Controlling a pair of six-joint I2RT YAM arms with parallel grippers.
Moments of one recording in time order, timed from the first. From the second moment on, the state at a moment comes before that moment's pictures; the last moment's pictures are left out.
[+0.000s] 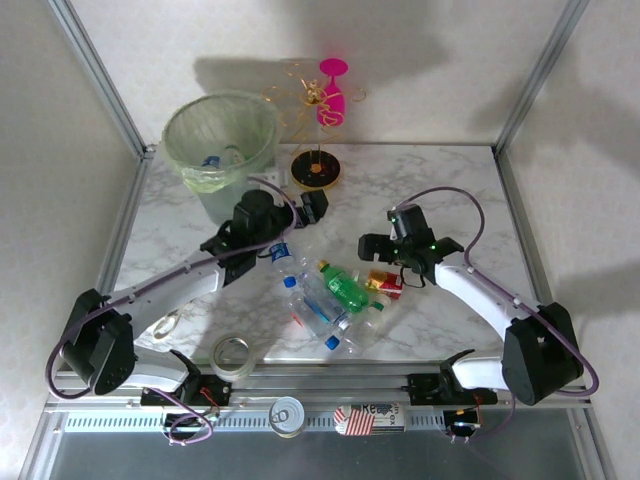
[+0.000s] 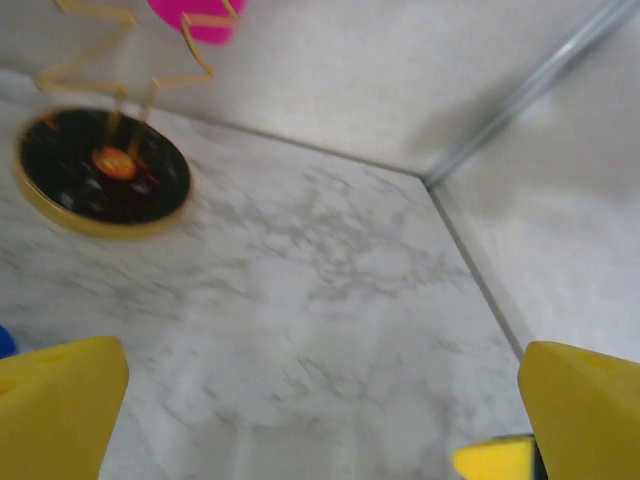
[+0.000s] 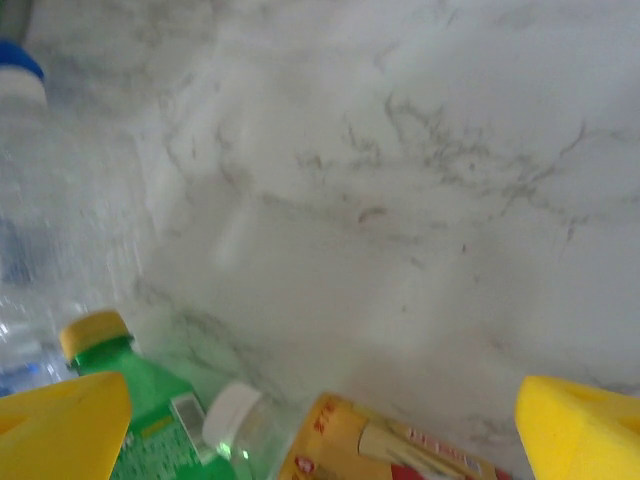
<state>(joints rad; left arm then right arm) -0.65 1.38 0.94 0.20 -0.09 -0.65 0.50 1.31 0.85 -0.46 0.00 0.43</state>
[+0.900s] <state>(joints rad) -0.74 1.46 0.85 0.36 -0.23 -0.69 0.65 1.60 0.92 -0.64 0.28 0.41</state>
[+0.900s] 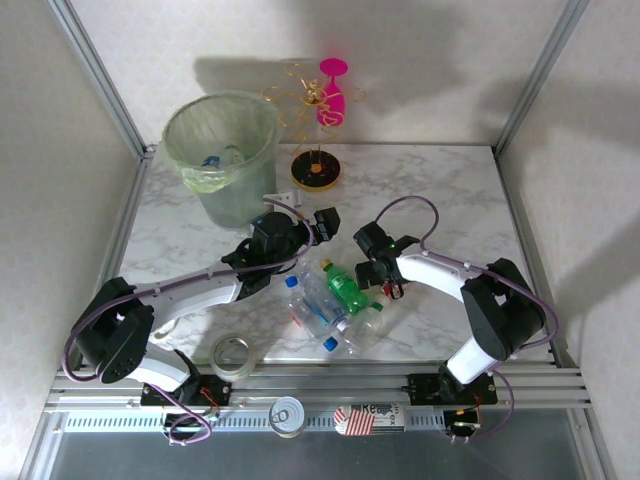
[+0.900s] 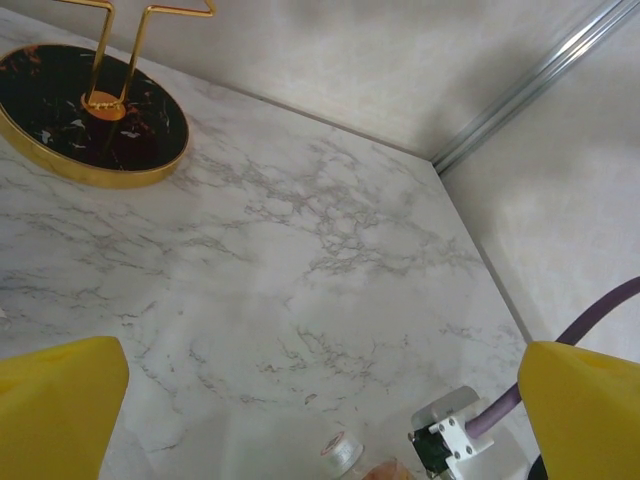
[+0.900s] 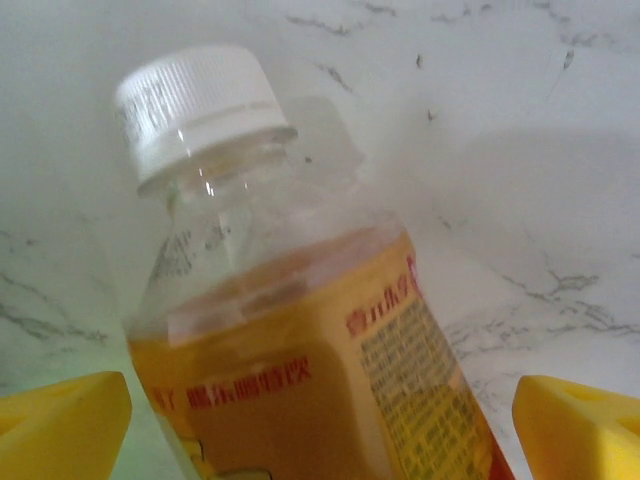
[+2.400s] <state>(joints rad) -0.71 1.43 0.75 0.61 0.09 -0.70 0.40 1.47 1.07 0.06 -0.44 0.61</state>
